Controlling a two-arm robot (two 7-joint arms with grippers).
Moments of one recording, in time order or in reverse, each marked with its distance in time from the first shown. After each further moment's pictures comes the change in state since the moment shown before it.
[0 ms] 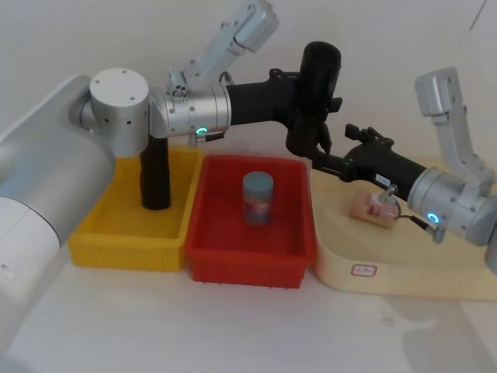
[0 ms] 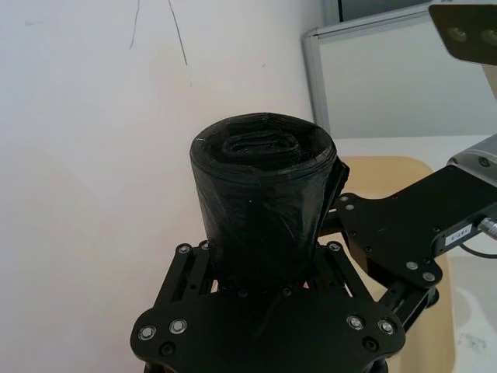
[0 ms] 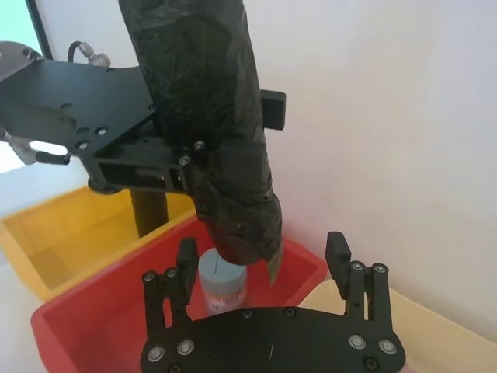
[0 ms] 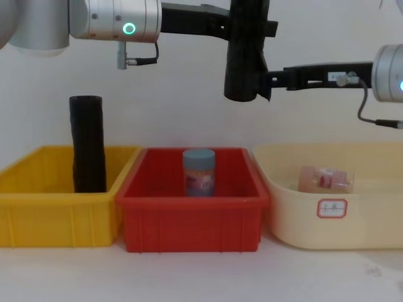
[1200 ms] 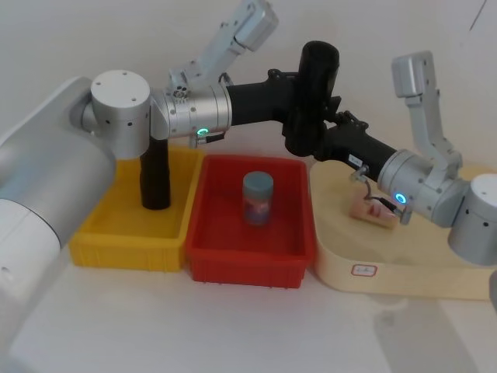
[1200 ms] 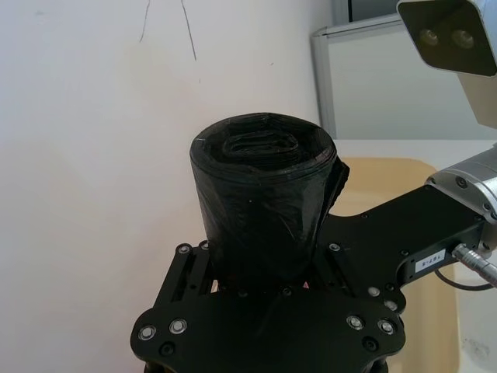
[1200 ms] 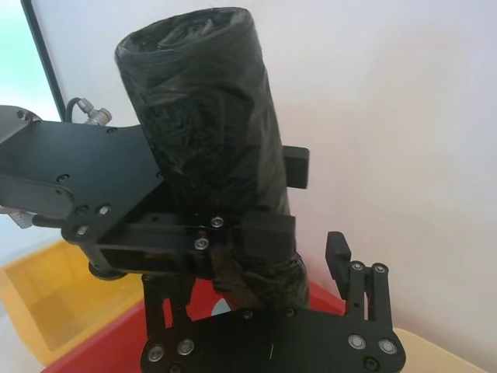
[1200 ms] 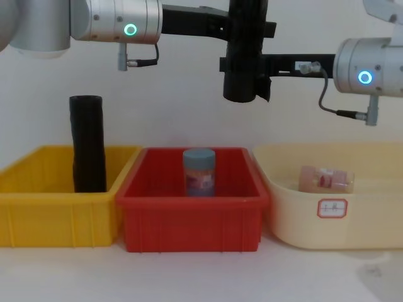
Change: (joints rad) left arm 0.005 0.000 0.001 -0.006 -0.009 0.018 0.026; right arm 0.082 -0.081 -0.031 0.128 0.038 -0.055 -0.033
